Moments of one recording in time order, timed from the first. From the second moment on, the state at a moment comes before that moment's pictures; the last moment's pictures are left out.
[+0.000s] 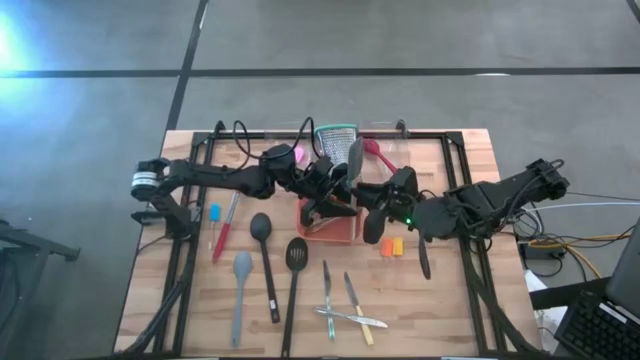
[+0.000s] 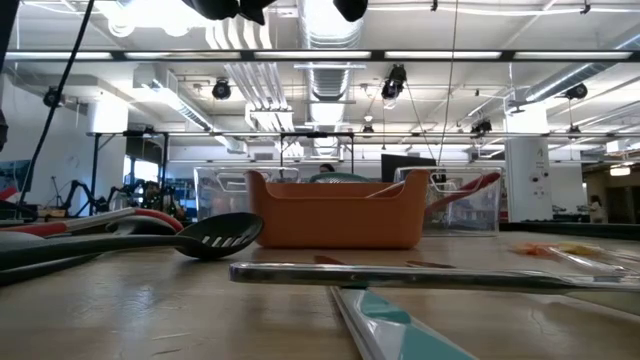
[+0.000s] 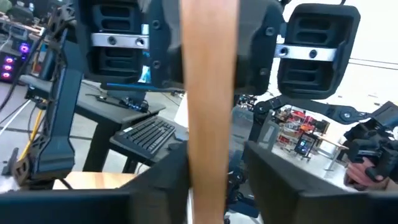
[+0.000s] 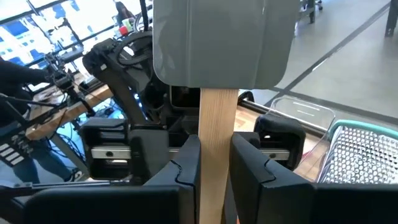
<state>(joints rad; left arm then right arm) 0.10 1.64 1.25 0.69 0.62 -0.51 0.41 1.42 1.56 -0.52 0.90 0.69</state>
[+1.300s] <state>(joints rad) 0.41 1.18 1.24 -0.75 0.22 -0.54 0.41 1.22 1.57 -1.02 0.89 0.91</state>
